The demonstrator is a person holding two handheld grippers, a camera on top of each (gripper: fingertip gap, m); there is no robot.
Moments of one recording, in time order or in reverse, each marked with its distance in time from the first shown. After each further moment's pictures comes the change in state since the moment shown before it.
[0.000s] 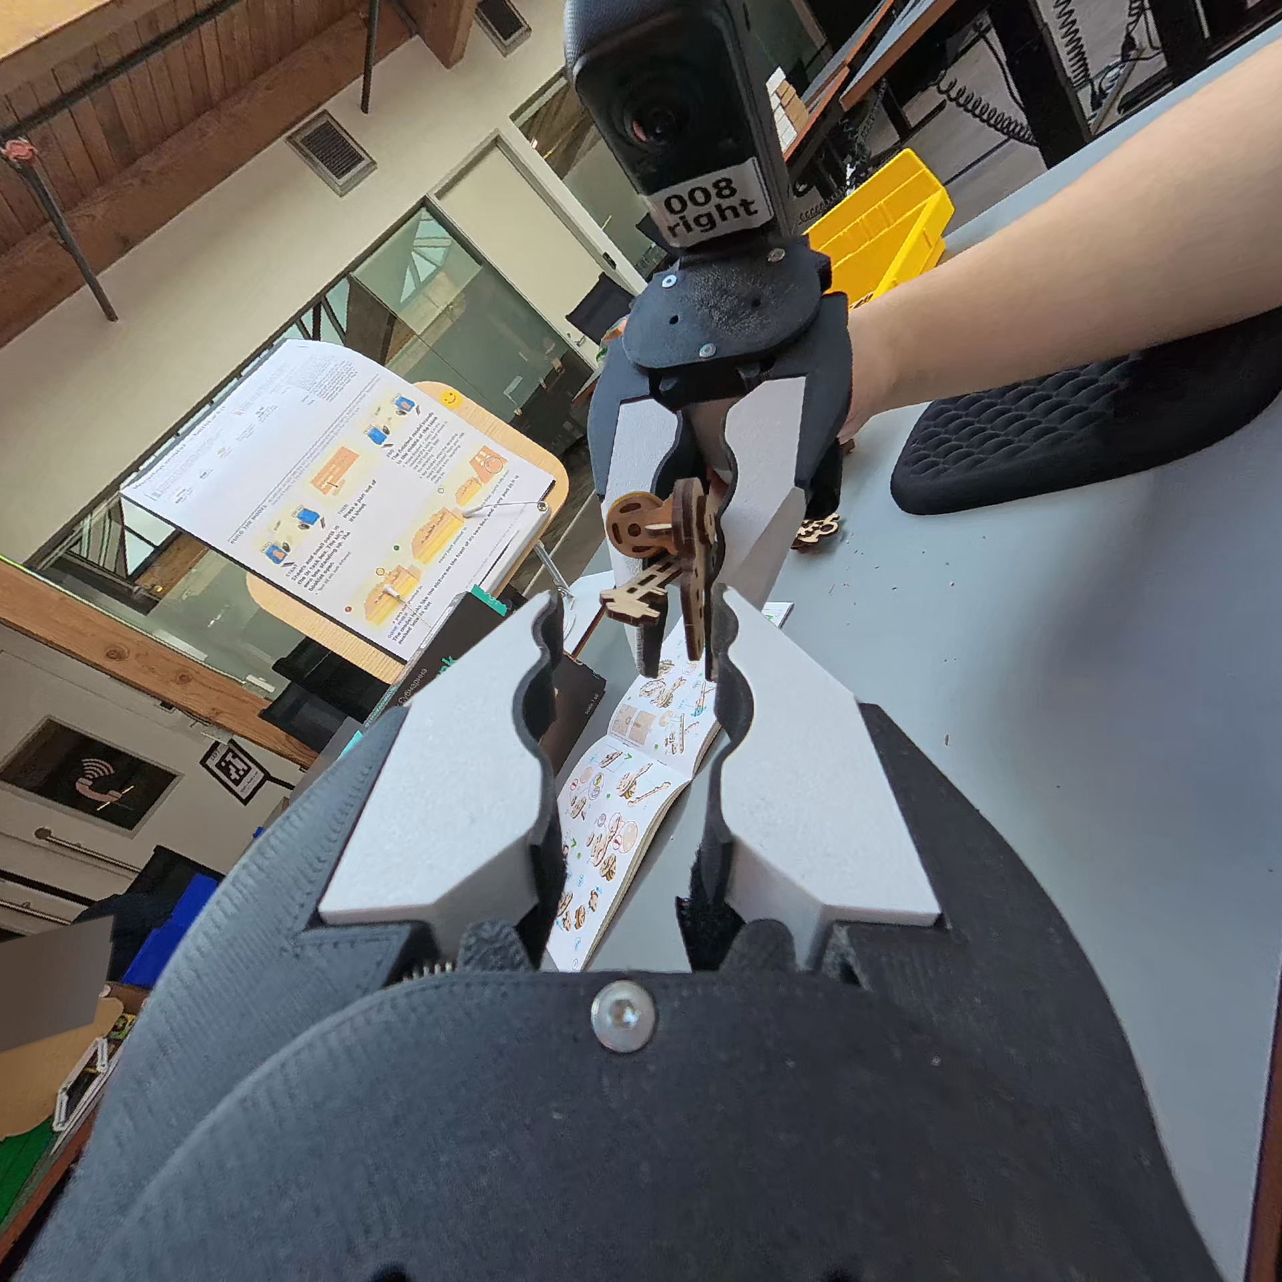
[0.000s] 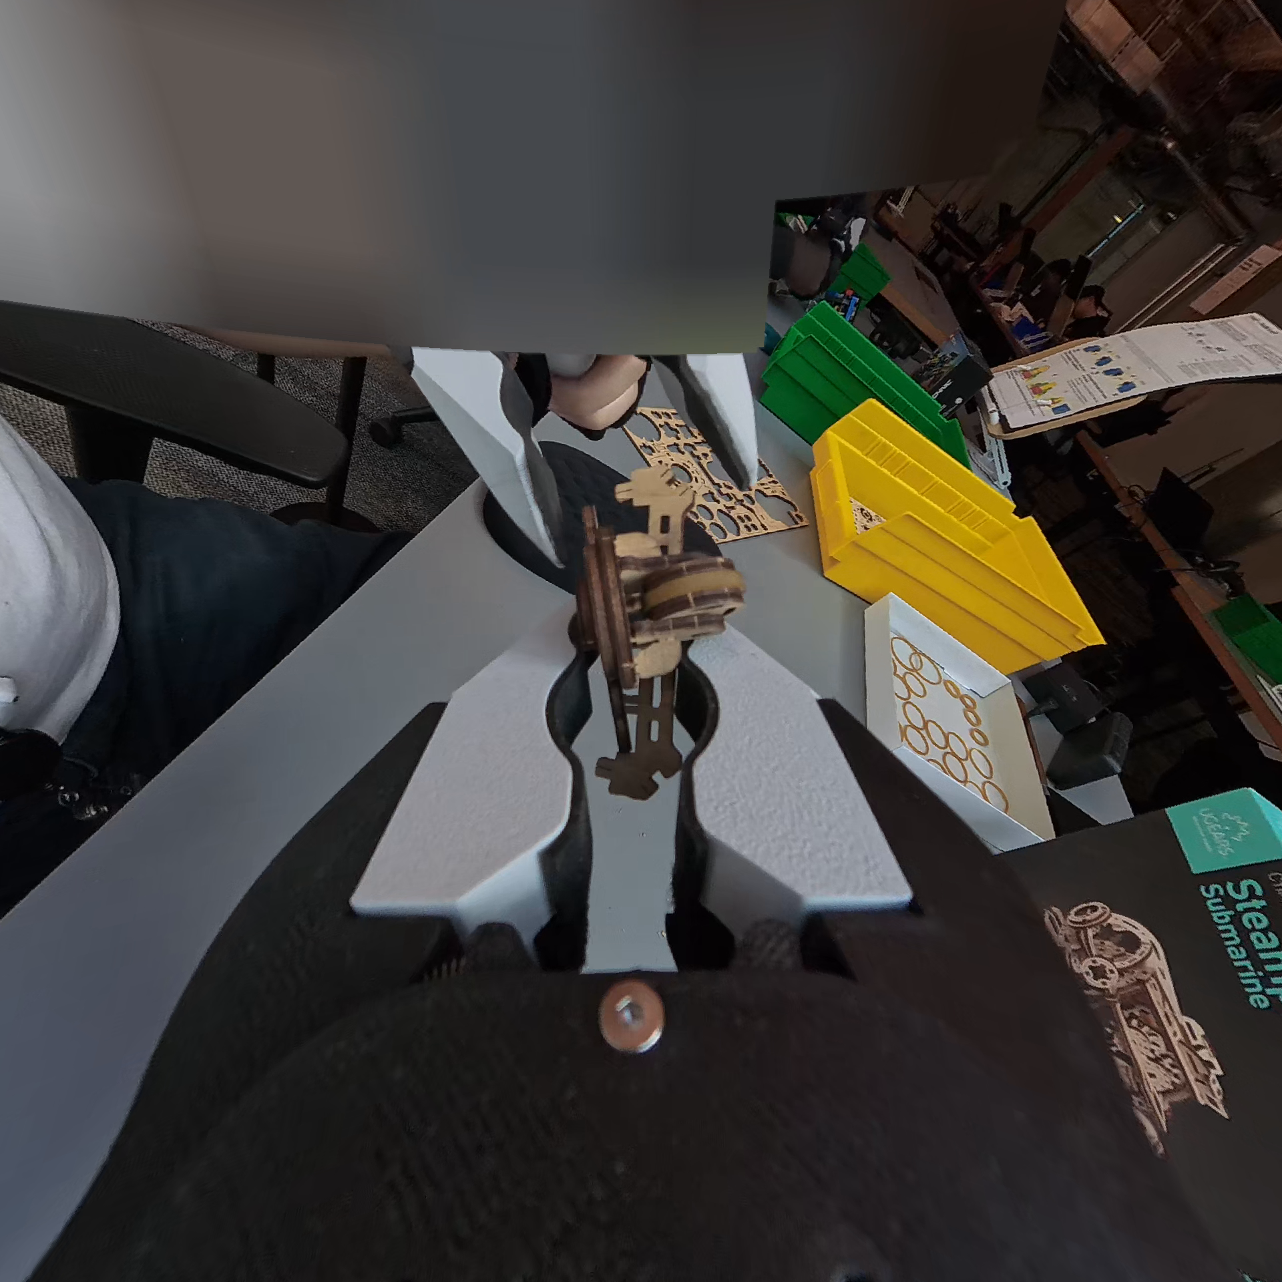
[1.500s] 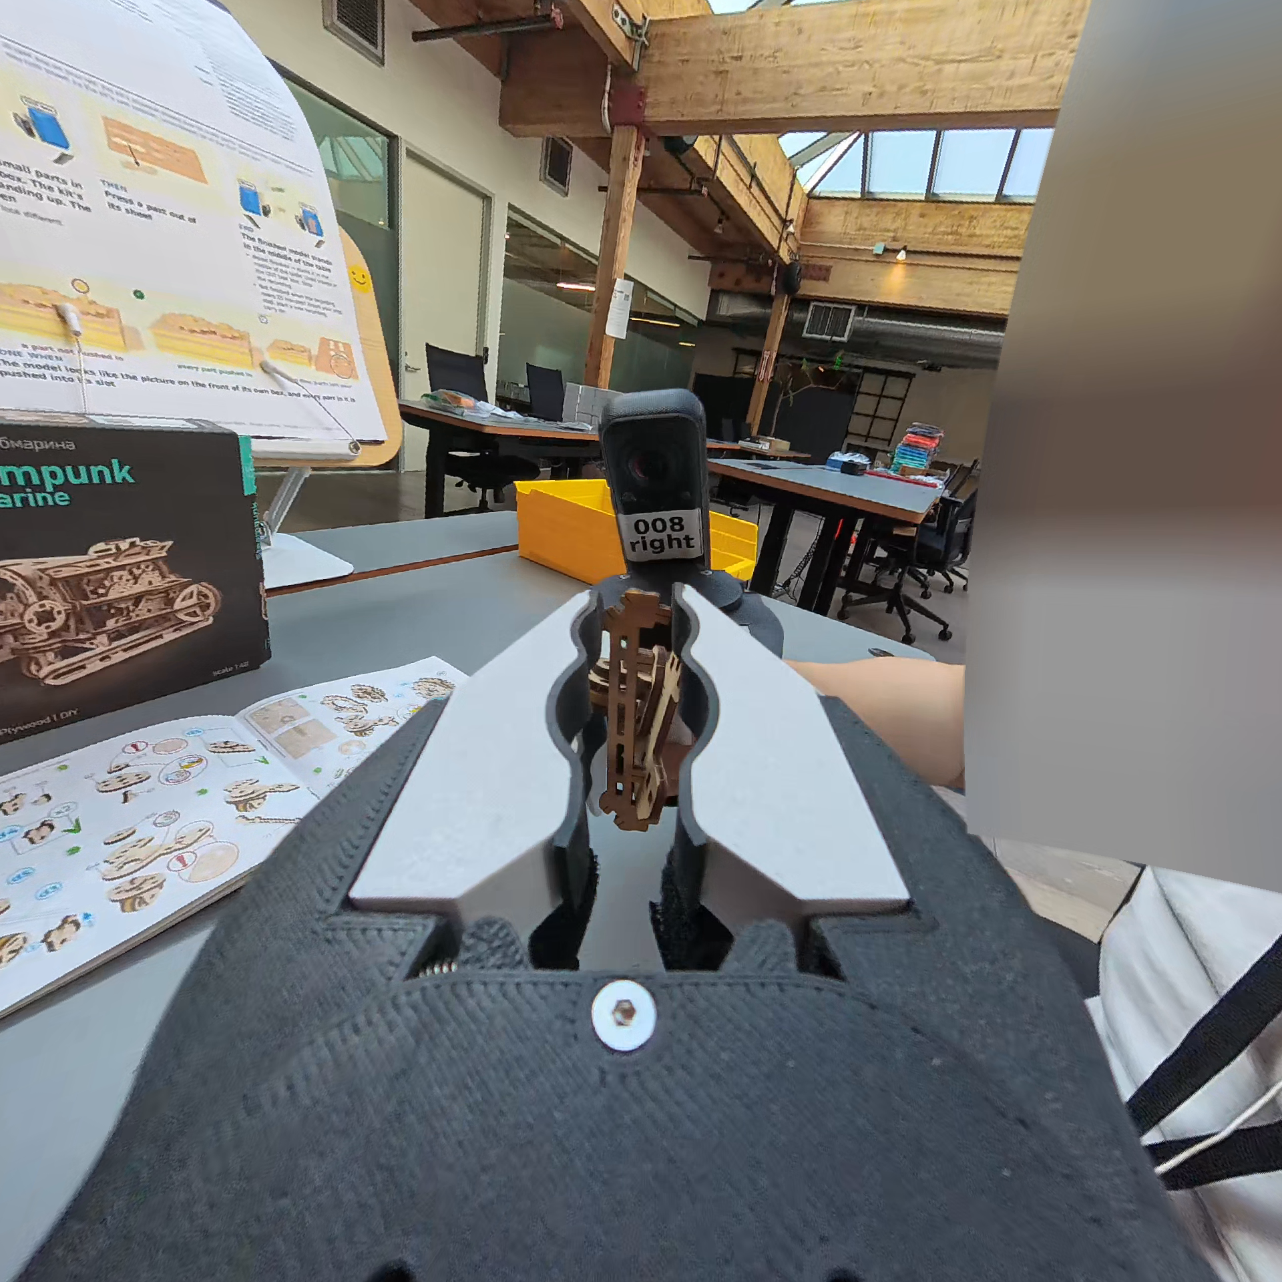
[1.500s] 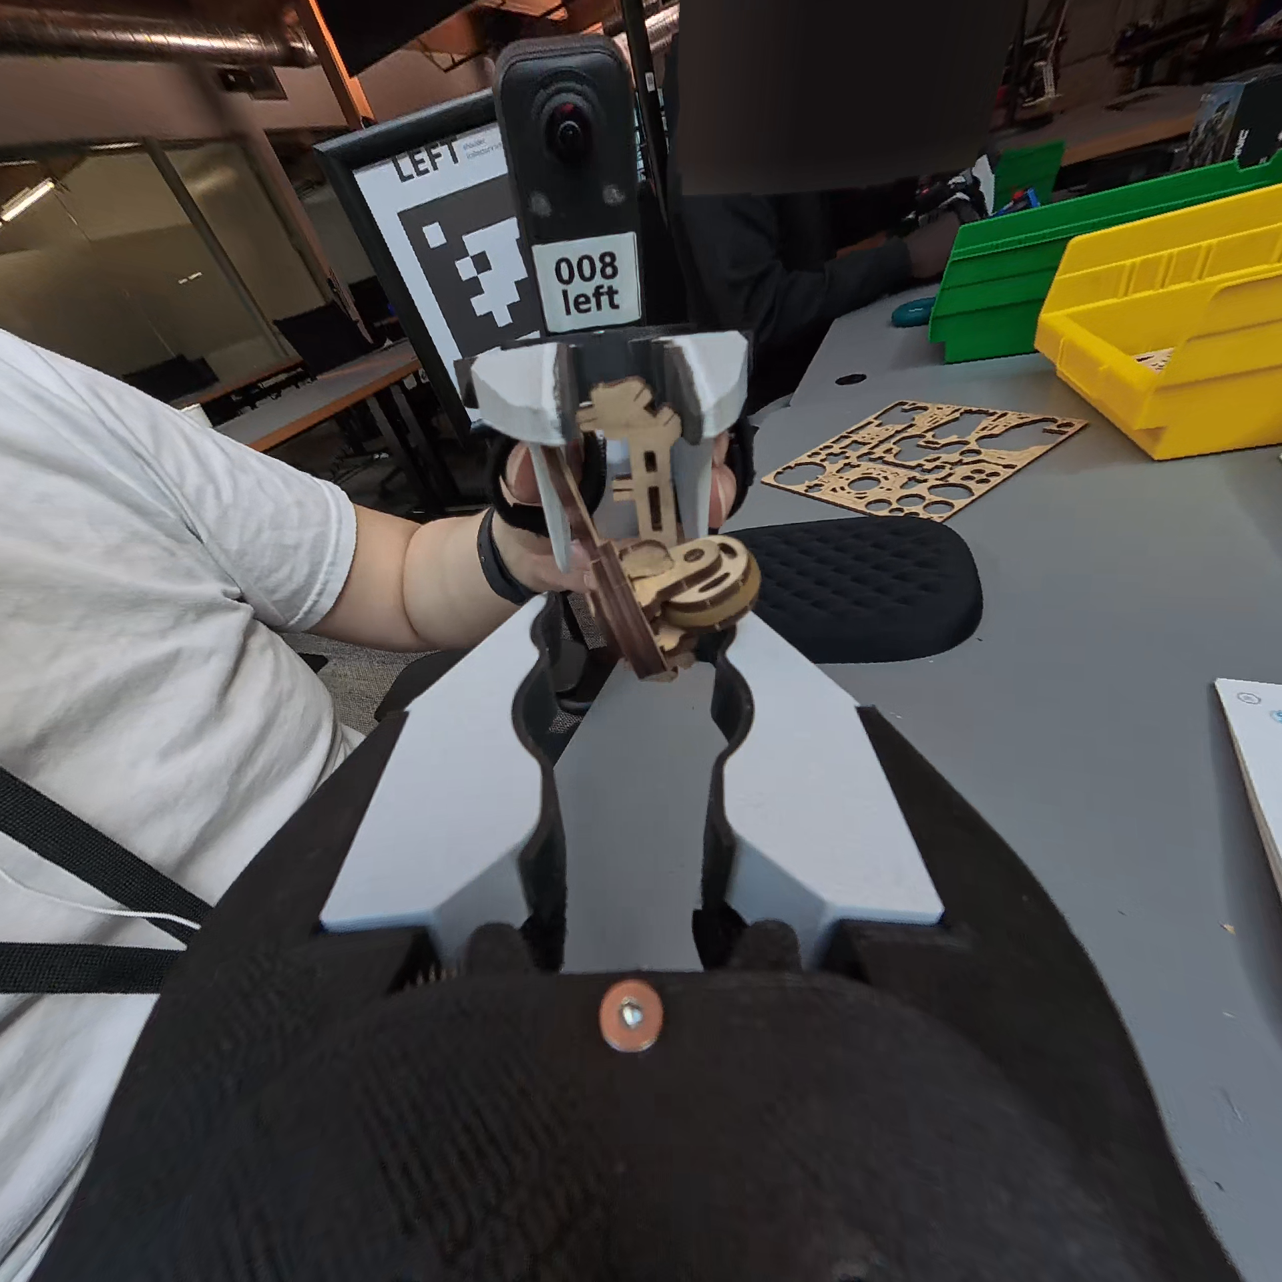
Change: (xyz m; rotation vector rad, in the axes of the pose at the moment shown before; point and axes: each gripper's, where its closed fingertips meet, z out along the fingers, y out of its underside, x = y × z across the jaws) left arm -0.027 0.017 0.013 0.271 0.162 -0.989; right arm -0.006 0.010 0.032 0.256 -0.252 0.751
